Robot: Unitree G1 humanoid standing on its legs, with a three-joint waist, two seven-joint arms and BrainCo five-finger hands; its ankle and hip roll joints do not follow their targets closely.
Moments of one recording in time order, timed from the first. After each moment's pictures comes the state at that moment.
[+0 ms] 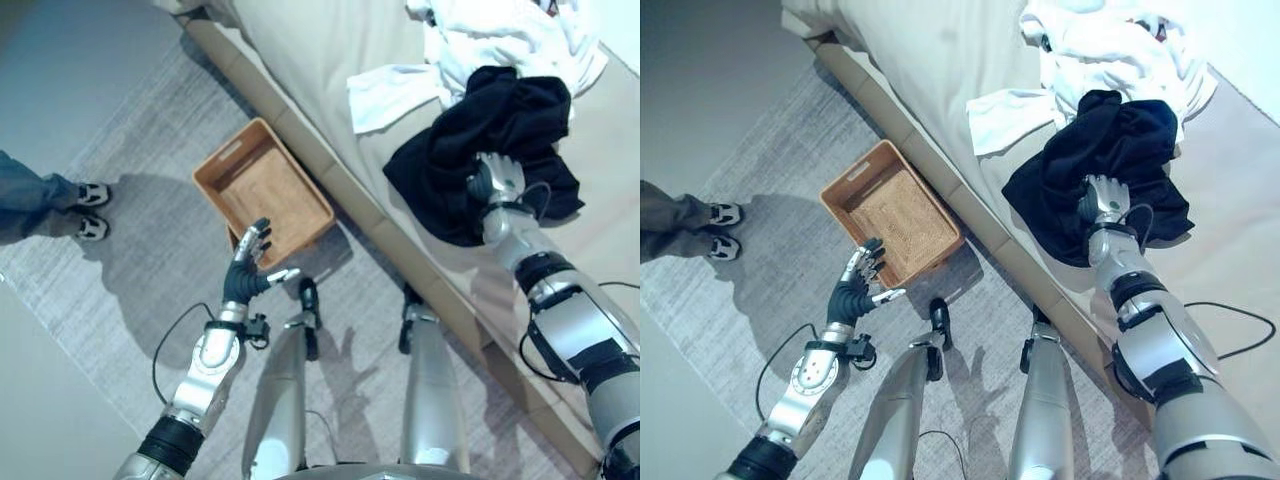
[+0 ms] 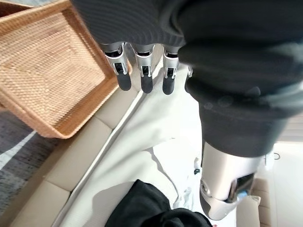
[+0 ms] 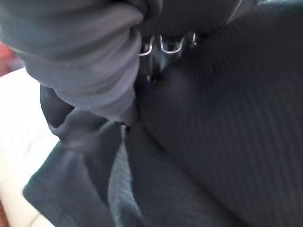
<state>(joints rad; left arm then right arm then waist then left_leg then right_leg) -0.06 0.41 -0.33 0.14 -0.36 -0.40 0.20 -0.96 -0.55 0.54 1.14 -0.41 -0.02 -0.45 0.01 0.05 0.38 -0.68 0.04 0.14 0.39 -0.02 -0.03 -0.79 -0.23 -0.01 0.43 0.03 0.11</state>
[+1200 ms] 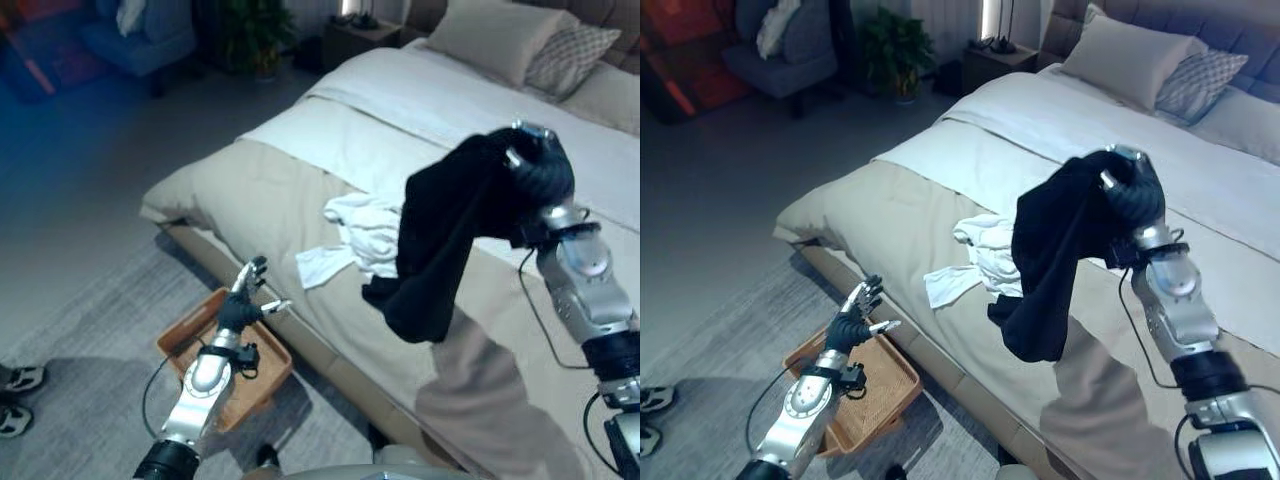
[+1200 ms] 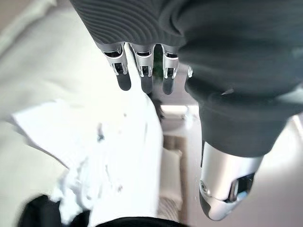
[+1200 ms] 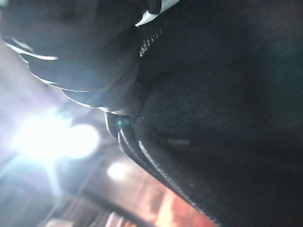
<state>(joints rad) -0.06 0.38 -0.31 0.25 -0.33 -0.34 0.06 -0.54 -0.85 0.22 0.10 0.65 -0.29 0.00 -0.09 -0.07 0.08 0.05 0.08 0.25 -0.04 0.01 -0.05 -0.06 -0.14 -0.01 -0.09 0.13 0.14</state>
